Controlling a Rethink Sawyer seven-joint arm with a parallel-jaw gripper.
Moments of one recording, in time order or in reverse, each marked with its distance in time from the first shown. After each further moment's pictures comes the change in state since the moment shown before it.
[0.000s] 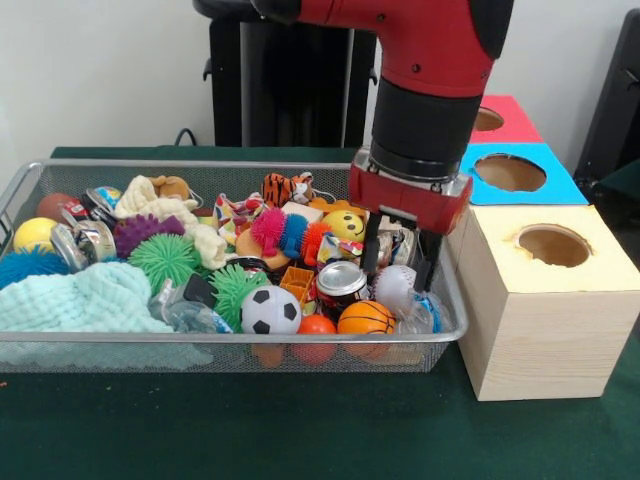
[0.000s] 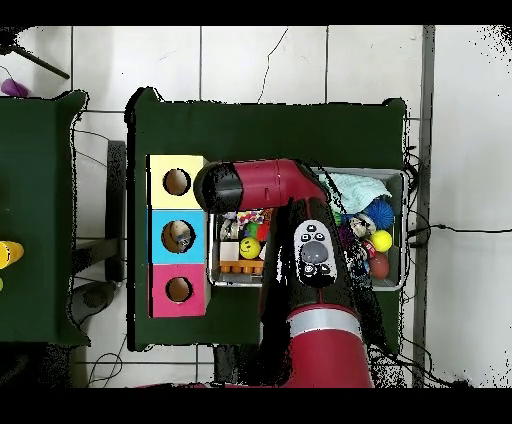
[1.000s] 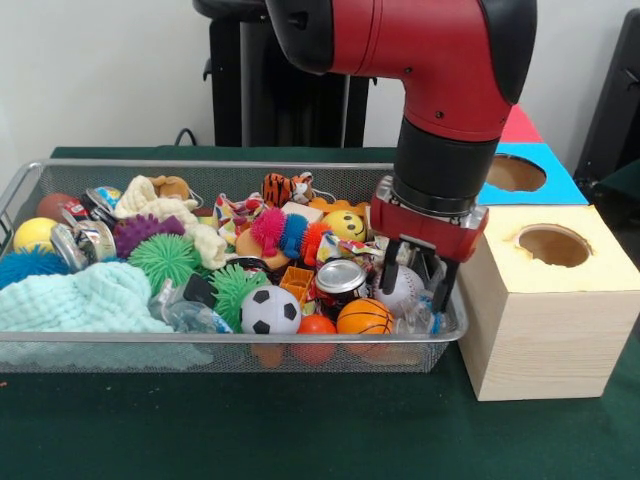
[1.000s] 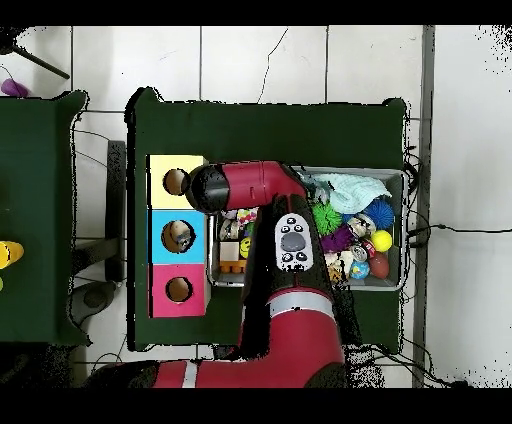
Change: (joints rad) arm 0.054 0.081 -0.035 -0.045 0.044 -0.001 0.000
